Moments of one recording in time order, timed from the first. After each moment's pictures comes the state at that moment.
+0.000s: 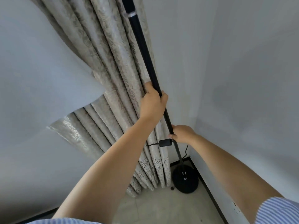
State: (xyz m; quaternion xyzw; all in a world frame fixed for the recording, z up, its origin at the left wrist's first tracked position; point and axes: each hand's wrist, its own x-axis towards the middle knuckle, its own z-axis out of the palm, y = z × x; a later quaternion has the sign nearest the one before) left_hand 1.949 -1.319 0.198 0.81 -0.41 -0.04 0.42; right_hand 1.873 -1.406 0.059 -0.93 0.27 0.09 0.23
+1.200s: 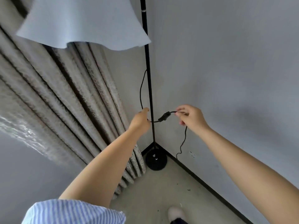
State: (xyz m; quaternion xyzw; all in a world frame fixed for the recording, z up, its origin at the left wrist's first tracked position) left_hand 1.829 -1.179 0.143 0.75 -0.62 -0.19 0.15; right_hand 1.646 -1.205 0.141 -0.65 0.48 -0.40 0.44
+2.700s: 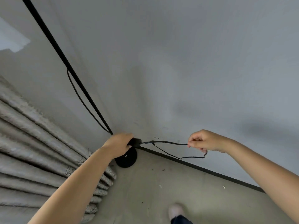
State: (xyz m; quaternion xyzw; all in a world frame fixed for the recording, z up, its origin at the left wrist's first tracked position) left_hand 1.769 -1.180 0.070 0.48 -0.86 -0.13 -0.11; right_hand 1.465 -1.106 0.087 -0.61 0.59 -0.12 0.52
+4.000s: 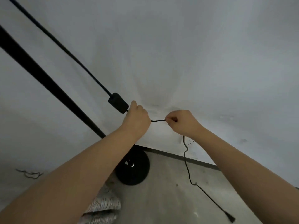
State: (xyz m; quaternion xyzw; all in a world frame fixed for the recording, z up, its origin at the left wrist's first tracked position) left_hand 1.792 -1.446 -0.246 0.34 -0.88 0.22 -0.24; right_hand 1.646 -1.397 -0.259 -0.64 0.68 -0.23 0.27
